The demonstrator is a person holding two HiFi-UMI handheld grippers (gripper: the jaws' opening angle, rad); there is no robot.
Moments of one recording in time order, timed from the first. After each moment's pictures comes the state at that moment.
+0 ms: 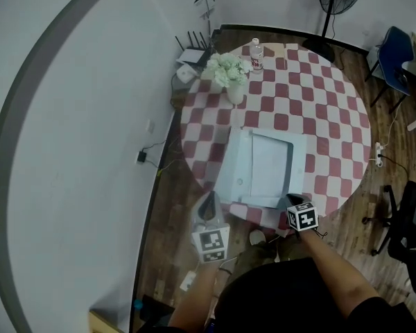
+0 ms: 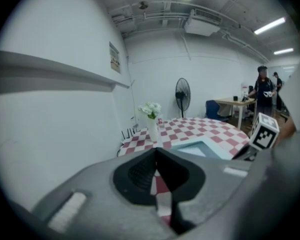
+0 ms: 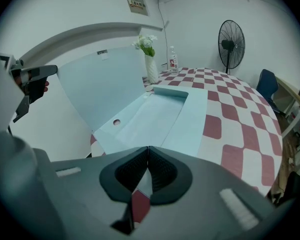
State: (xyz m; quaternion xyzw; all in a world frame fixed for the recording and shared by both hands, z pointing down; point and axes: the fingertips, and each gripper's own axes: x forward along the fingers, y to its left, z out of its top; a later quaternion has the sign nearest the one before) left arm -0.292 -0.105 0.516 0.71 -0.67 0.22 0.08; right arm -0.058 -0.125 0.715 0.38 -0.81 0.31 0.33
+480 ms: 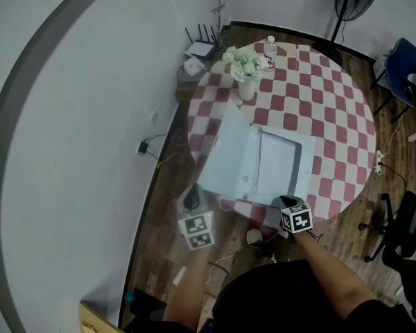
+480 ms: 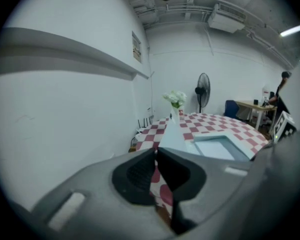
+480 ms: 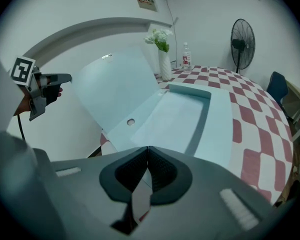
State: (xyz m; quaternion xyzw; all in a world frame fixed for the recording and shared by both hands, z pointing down) left arm -0.391 -0.102 0.562 0.64 -0.73 0.19 0.14; right arm -0.113 -0.112 0.719 0.34 -0.82 0.31 0.35
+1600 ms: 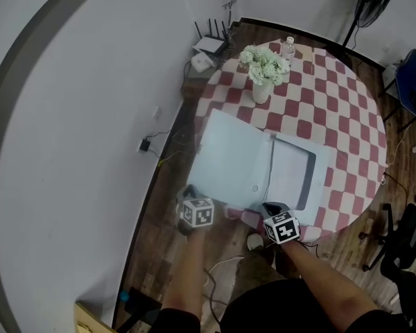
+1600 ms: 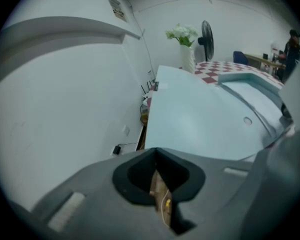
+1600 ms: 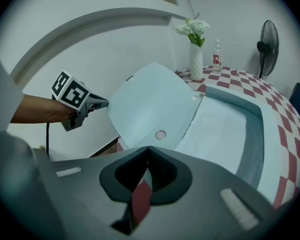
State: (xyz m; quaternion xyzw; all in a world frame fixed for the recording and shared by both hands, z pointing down) left arm -0.491 -0.125 0.722 0.55 -0.70 0.41 0.21; right arm -0.226 -0.112 0.722 0.26 -0.85 0.28 0.36
